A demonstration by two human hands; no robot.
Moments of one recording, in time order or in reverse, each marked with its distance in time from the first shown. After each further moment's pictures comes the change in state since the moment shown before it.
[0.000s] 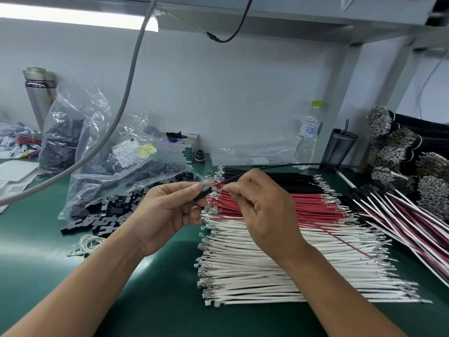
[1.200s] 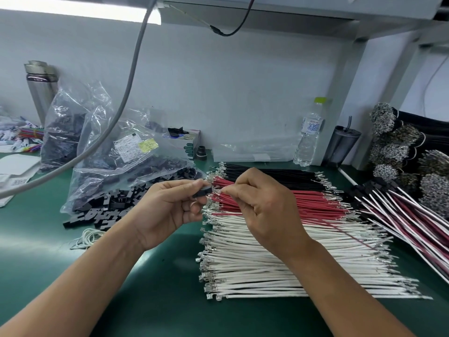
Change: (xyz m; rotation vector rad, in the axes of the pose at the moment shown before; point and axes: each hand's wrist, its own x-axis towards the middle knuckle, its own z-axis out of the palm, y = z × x) left_hand -0.001 0.004 -0.001 -0.028 -0.017 -0.088; right_hand -0.001 0.003 -0.001 -0.078 -0.073 -0.110
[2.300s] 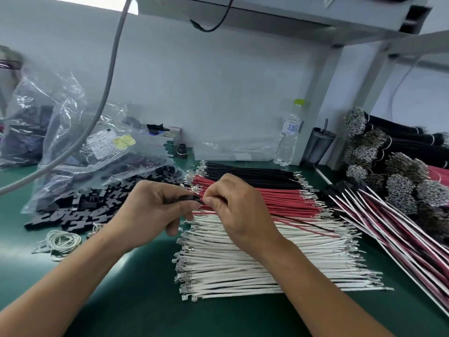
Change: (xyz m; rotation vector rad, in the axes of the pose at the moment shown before) left_hand -0.004 -0.010 0.010 0.785 0.081 0.345; right_hand -0.001 -0.002 0.004 0.169 -0.181 0.246
